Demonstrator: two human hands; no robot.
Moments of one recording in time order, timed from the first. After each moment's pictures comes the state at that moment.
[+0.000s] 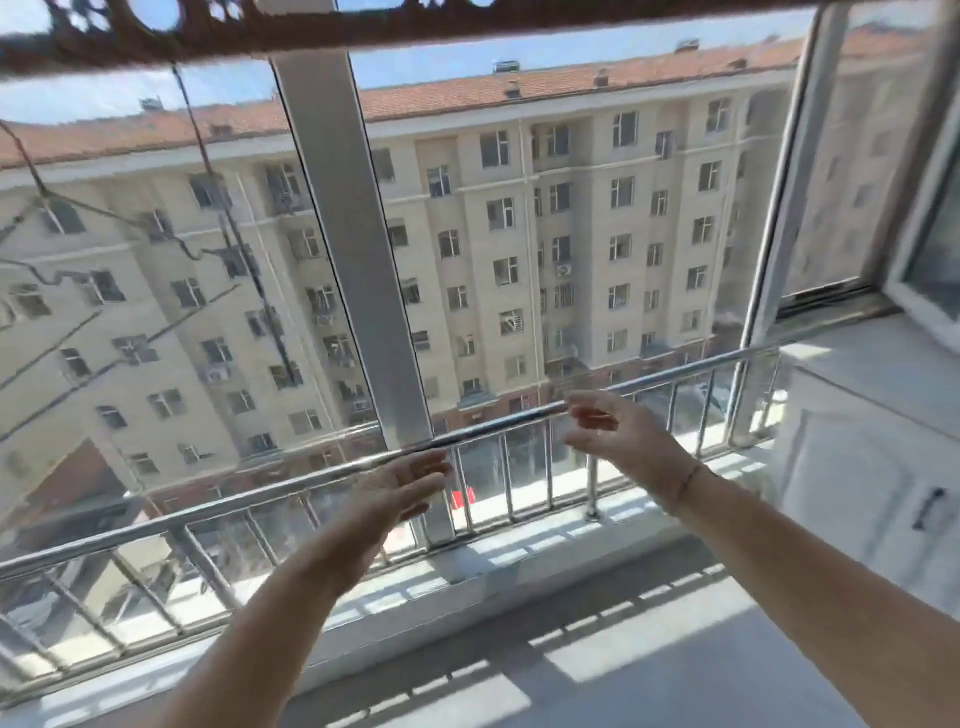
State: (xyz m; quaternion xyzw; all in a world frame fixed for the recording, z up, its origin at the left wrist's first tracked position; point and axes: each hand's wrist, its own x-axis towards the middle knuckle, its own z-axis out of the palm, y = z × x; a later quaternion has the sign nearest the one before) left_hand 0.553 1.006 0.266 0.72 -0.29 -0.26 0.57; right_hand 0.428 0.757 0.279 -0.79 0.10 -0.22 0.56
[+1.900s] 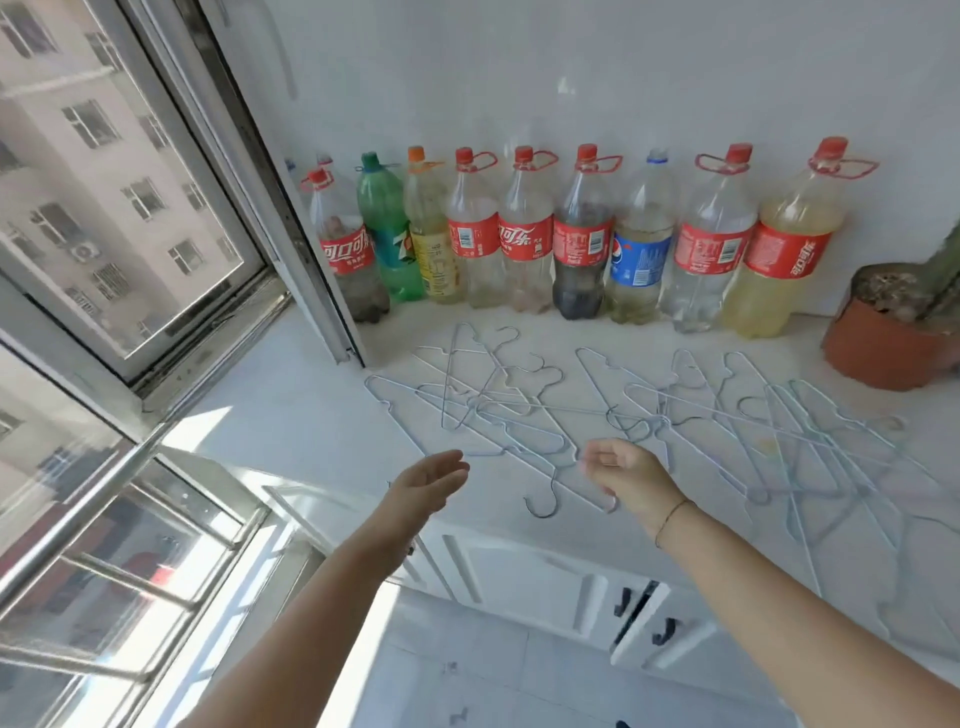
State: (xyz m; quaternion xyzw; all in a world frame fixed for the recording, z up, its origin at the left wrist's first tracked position) left_hand 0.223 0.010 0.089 0.58 -0.47 -0.57 0.35; right_hand -0.042 -0.009 0.070 -0.43 0.61 -0.39 0.54
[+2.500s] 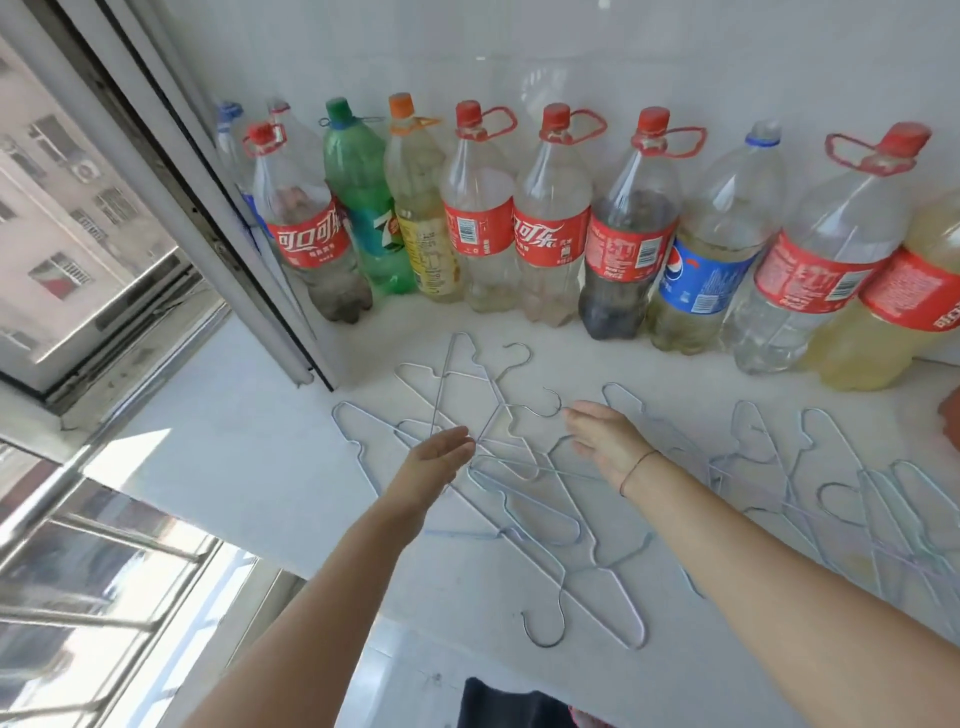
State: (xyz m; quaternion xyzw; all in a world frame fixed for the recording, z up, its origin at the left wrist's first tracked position) left_hand 0.199 -0.183 0.038 0.63 -0.40 -0.58 0.35; right_hand -0.024 -0.237 0.026 -0.32 0.59 -0.36 0.64
